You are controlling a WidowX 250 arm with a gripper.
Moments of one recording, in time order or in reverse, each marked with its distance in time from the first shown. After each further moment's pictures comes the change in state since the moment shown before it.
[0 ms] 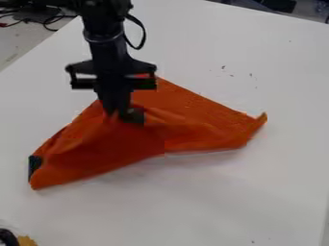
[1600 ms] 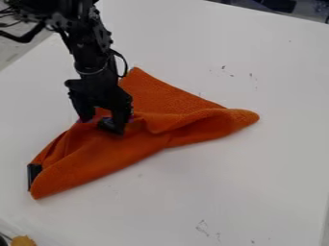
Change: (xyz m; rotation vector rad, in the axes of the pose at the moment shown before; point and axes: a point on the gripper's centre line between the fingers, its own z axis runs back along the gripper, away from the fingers) arm 0.050 0.042 -0.070 0.043 -0.027 -0.397
